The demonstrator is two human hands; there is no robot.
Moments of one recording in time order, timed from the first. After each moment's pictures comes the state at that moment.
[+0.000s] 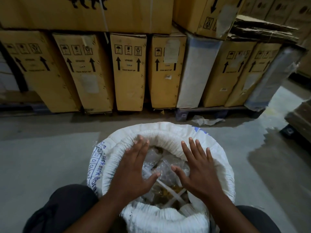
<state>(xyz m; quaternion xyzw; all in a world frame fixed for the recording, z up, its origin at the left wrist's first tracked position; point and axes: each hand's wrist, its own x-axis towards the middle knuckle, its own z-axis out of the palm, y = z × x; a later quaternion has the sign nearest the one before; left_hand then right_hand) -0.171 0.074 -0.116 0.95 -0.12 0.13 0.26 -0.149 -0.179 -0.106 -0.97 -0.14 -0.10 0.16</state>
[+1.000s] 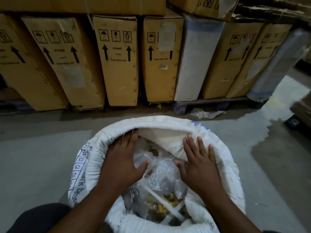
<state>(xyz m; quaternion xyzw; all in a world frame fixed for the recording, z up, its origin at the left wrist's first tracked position) -0.085 0.080 -0.136 0.98 -0.07 0.10 0.18 -0.078 -0.194 -0.156 -0.99 -0.08 -0.06 0.05</state>
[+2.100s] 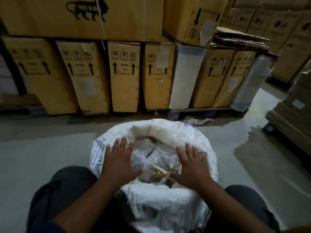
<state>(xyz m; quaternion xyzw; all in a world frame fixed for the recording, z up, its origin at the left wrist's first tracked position) -0.197 0.104 -0.126 1.00 -0.04 0.03 0.06 -0.199 -0.187 -0.104 -1.00 -0.06 0.07 0.01</state>
